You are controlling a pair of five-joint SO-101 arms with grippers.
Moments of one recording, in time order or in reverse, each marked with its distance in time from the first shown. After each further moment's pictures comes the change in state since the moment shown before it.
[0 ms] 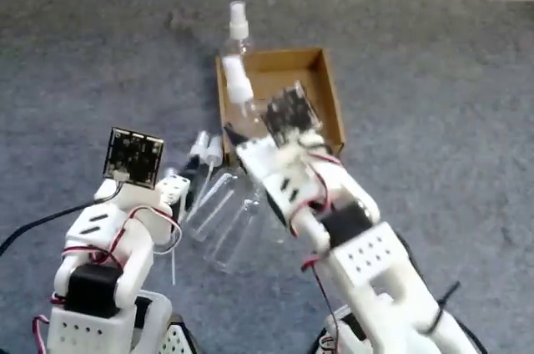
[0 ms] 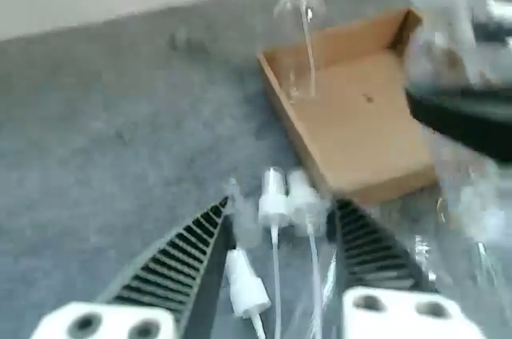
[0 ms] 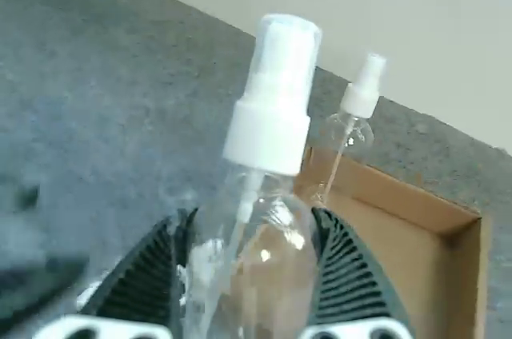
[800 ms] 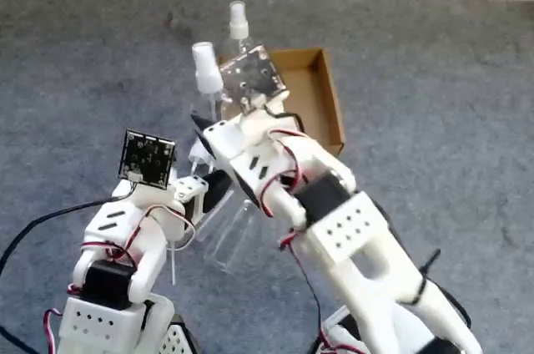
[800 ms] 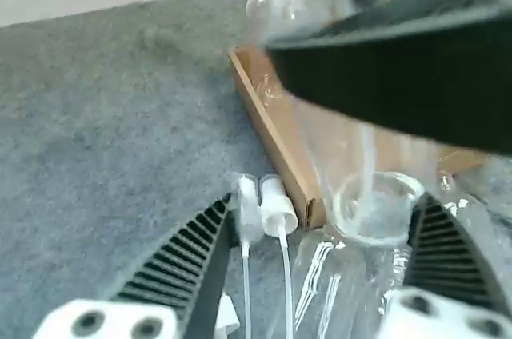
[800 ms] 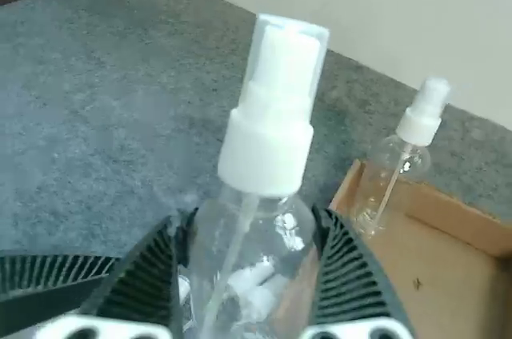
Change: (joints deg) left arm 1.8 0.1 8.8 -11.0 4.0; right arm -5.9 8.4 -16.6 10.2 -3.2
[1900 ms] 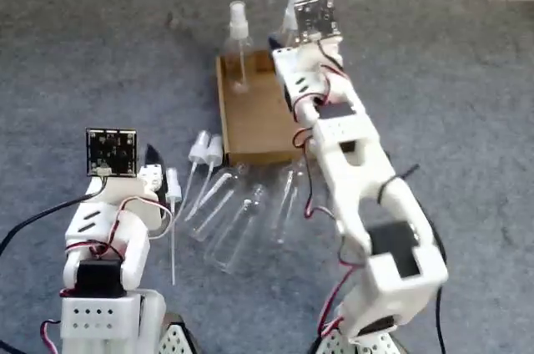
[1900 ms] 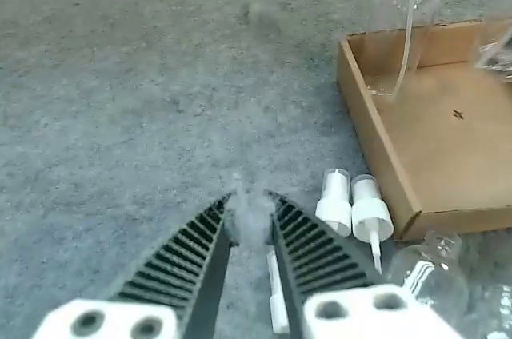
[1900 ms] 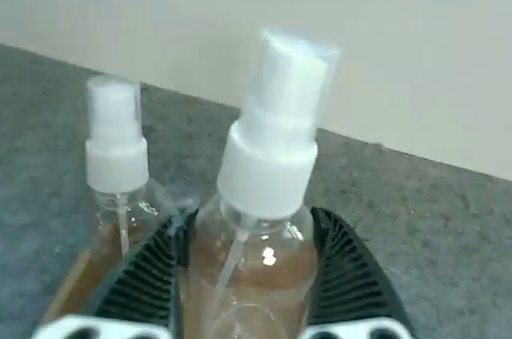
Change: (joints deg) left arm -11.8 0.0 3.9 -3.7 0.0; right arm 23.3 47.4 -16.6 -35.2 3.9
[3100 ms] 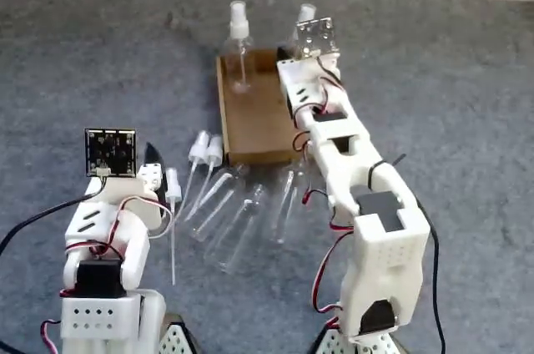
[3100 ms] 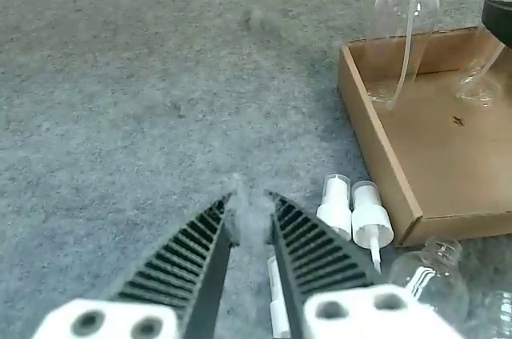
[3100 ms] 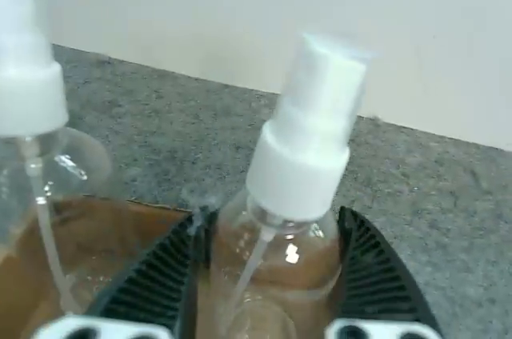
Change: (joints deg) left arm 0.0 0.0 0.0 -0.5 0.1; right arm 1.8 13.4 -1.5 -12.5 0.0
